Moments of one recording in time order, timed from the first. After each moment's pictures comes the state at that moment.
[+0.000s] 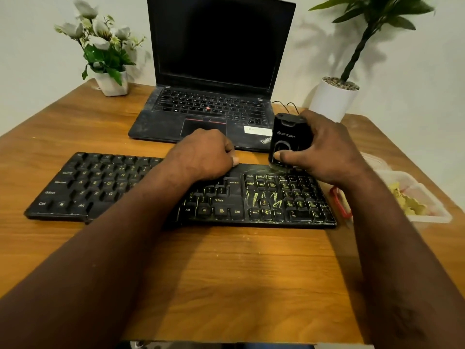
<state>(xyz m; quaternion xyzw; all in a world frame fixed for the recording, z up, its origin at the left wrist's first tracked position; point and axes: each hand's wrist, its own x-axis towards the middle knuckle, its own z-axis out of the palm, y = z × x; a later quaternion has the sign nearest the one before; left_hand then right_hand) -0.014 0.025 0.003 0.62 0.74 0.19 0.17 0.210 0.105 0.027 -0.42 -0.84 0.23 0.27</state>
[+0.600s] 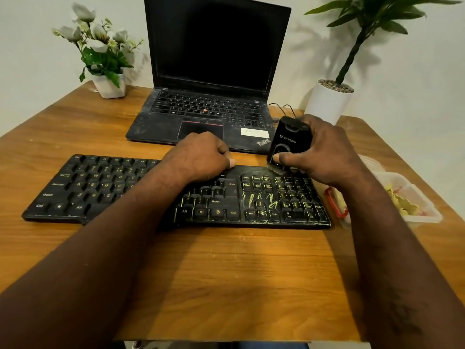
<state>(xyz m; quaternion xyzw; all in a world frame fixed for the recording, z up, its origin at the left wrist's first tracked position) -0.018 0.025 0.001 0.60 0.74 0.23 0.20 0.214 0.097 0.034 -0.43 -0.83 0.25 0.26</state>
